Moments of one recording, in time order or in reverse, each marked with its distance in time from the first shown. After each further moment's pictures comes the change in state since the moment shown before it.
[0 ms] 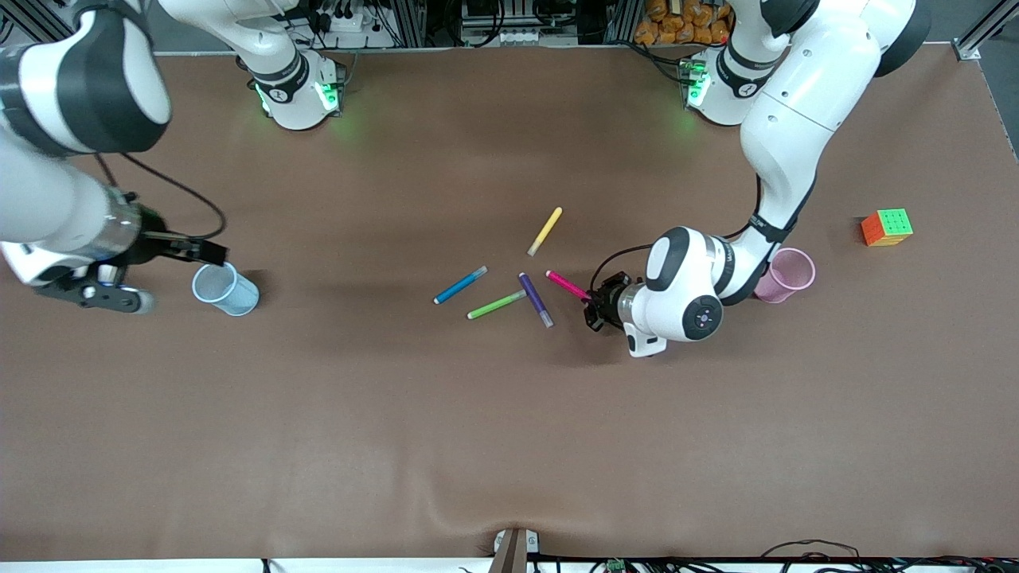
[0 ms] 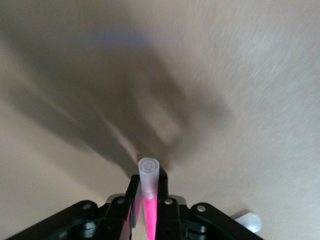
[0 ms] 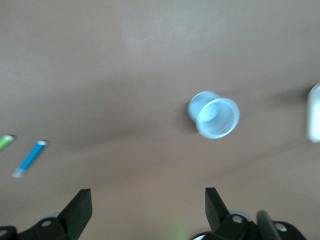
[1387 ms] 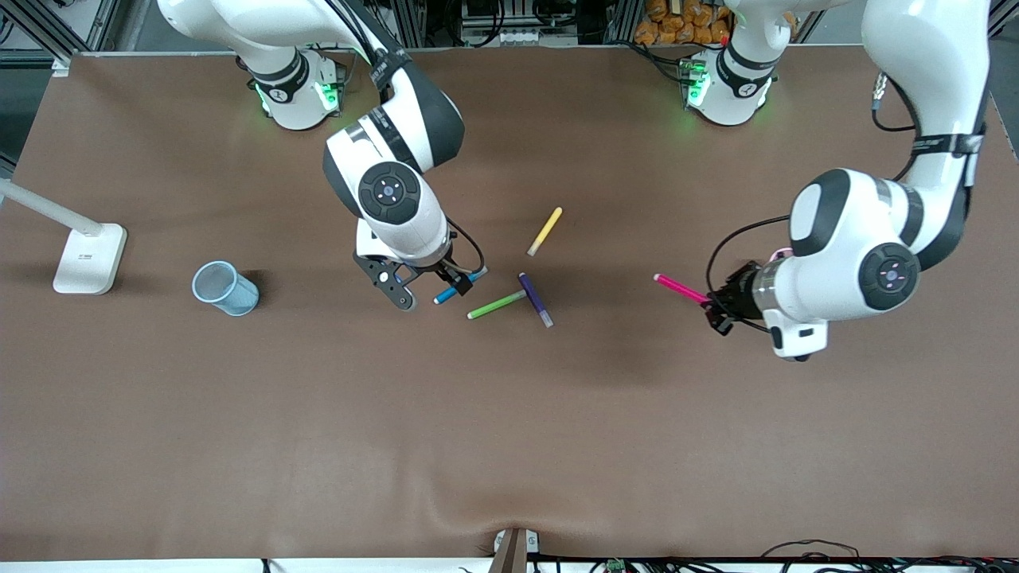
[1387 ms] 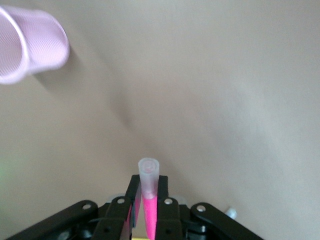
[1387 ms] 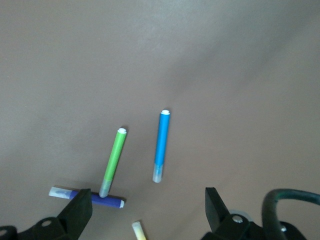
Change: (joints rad) left arm 0.220 -0.368 0.022 0.021 0.264 -0.331 0.064; right arm 0.455 0.285 0.005 -0.024 0.102 0.430 0.976
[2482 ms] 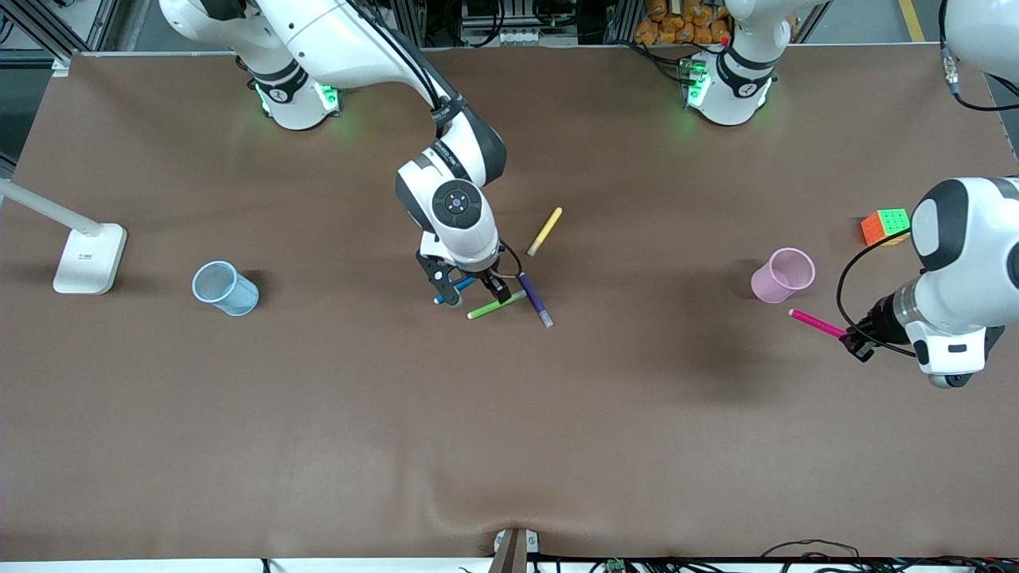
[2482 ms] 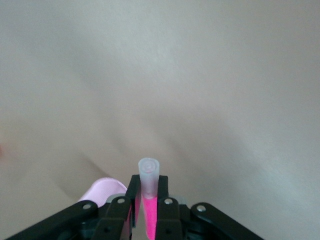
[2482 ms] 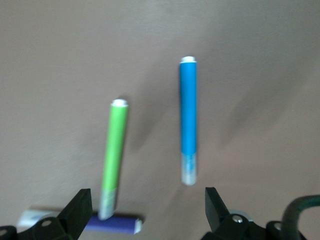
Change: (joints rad) left arm 0.239 -0.008 0.002 -0.038 0.312 0.174 0.266; right arm 0.116 0.153 -0.001 -0.124 0.007 0.335 0.227
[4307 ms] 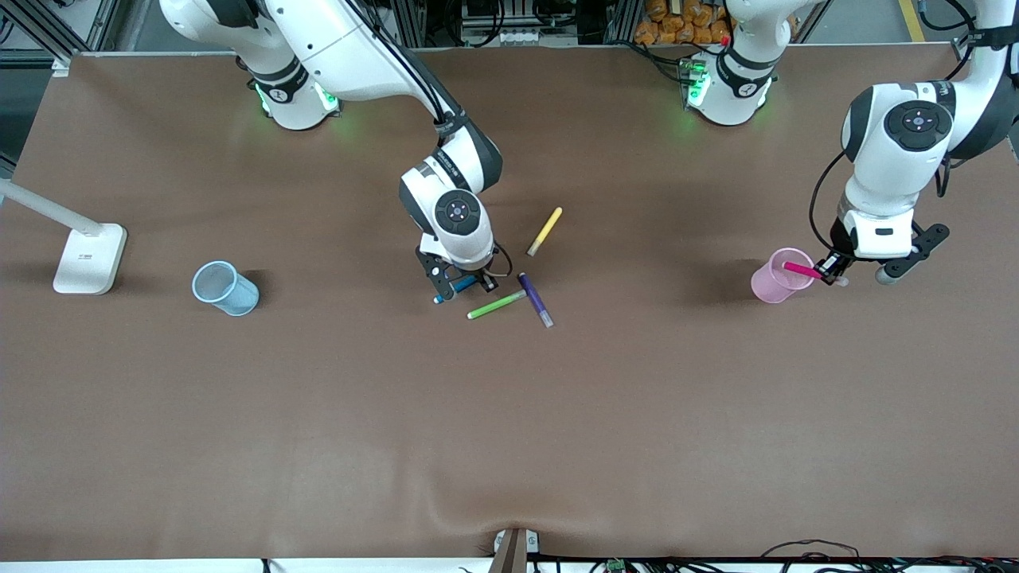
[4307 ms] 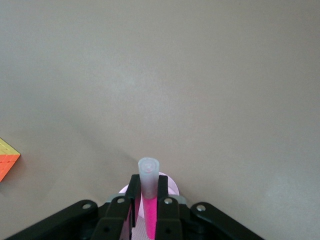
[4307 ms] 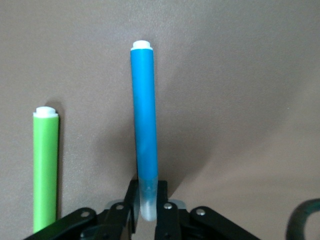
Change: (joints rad) left arm 0.066 -0.450 -0.022 -0.746 0.100 0.547 -0.006; right arm 0.022 0.036 -0.002 -0.084 0.020 0.086 0.042
